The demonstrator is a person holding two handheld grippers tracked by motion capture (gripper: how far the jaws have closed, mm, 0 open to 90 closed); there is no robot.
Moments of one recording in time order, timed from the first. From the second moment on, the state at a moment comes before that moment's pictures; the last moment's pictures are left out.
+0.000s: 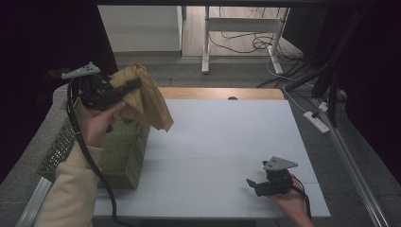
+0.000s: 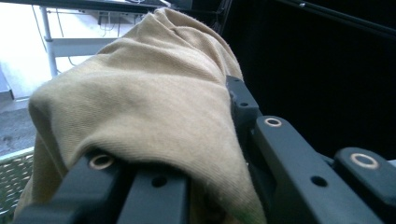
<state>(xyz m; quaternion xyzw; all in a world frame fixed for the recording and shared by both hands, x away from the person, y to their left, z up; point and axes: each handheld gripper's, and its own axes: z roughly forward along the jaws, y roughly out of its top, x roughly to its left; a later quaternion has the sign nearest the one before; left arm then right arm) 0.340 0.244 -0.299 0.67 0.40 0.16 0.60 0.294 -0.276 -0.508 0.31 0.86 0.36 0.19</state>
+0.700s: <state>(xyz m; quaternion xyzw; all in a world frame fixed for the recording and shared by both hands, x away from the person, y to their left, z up) 0.334 0.219 -0.289 0.68 0.37 0.15 0.62 0.294 -0.276 -0.508 0.31 0.86 0.36 0.19</state>
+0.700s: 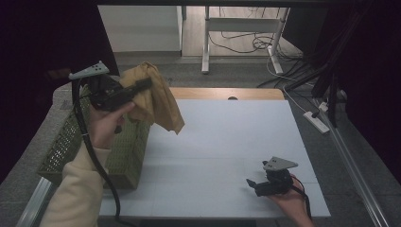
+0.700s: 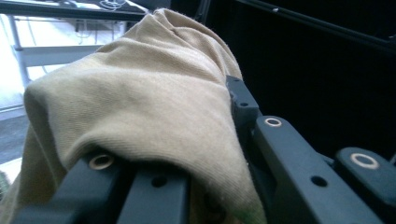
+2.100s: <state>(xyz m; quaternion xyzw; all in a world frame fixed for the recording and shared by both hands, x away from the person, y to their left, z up) 0.337 0.171 -0.289 0.69 0.33 0.10 0.64 0.294 -0.277 -0.508 0.31 0.86 0.36 0.19</state>
